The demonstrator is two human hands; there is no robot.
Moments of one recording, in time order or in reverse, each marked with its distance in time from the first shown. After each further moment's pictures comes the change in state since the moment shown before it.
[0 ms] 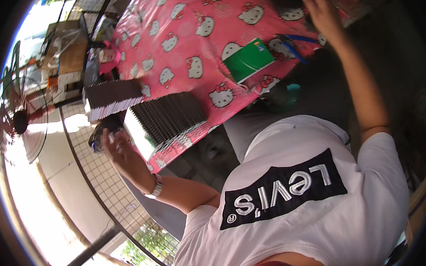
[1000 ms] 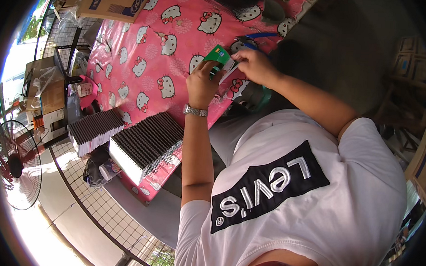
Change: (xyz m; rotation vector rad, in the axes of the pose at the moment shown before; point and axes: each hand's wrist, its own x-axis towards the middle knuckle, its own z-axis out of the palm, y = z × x) left_hand -0.074 0.021 0.267 -0.089 -0.829 0.679; right_hand -0.127 -0.039 0.081 0.453 -0.359 0.371
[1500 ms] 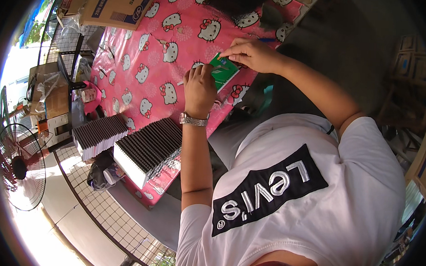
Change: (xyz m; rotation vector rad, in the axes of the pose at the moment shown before) left_hand 0.004 0.006 -0.017 0.290 0.032 0.134; right_hand 0.034 -0.039 -0.050 -0.172 -0.282 -0.255
